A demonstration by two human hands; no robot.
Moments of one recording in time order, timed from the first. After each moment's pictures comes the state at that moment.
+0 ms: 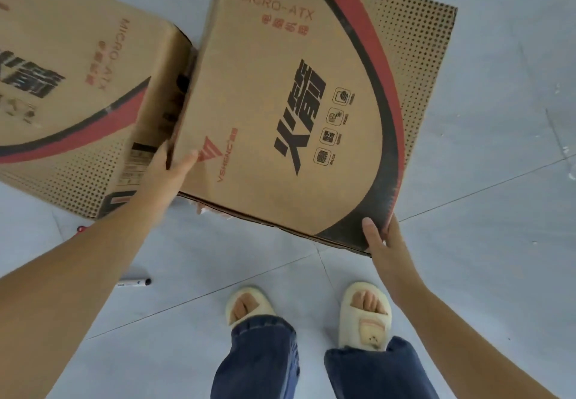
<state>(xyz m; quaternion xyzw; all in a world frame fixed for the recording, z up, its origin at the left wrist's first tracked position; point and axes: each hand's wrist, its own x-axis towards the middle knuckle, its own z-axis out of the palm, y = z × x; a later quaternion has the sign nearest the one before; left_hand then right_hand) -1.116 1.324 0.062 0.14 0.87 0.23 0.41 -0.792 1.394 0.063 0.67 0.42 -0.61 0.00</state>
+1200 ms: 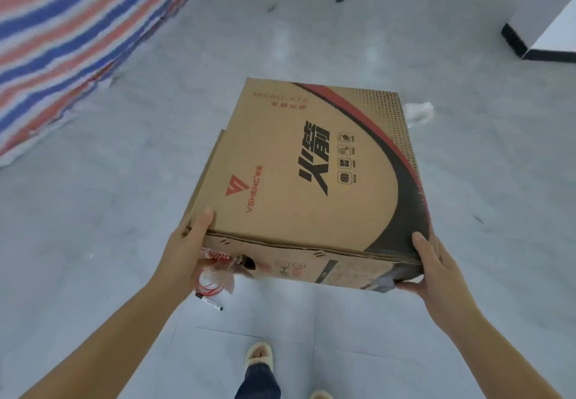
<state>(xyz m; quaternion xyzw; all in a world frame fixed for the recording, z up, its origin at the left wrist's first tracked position) -1.043 1.148 0.697 -0.07 0.69 0.67 0.26 -0.842 1.411 0.691 0.44 0.57 -0.68 -0.14</state>
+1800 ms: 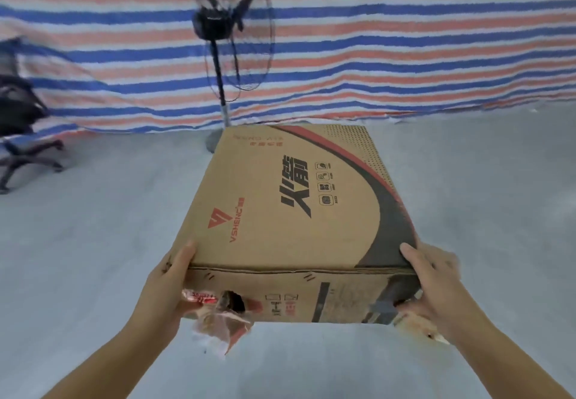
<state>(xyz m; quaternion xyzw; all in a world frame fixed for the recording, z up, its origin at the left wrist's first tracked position) -0.657 0.910 0.759 -0.44 0.56 0.69 -0.15 -0.836 1.202 0.790 0.04 0.75 -0.63 0.19</state>
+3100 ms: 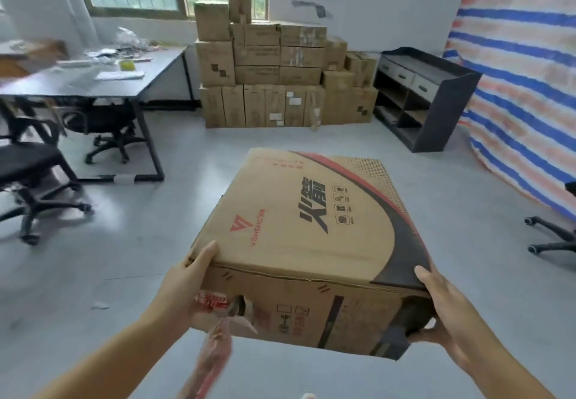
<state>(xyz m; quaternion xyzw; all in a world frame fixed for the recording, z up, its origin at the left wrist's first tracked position) 0.143 0.748 0.774 -0.69 0.03 0.33 -0.64 -0.117 0.536 0.776 -0.53 0.53 -0.22 0.62</state>
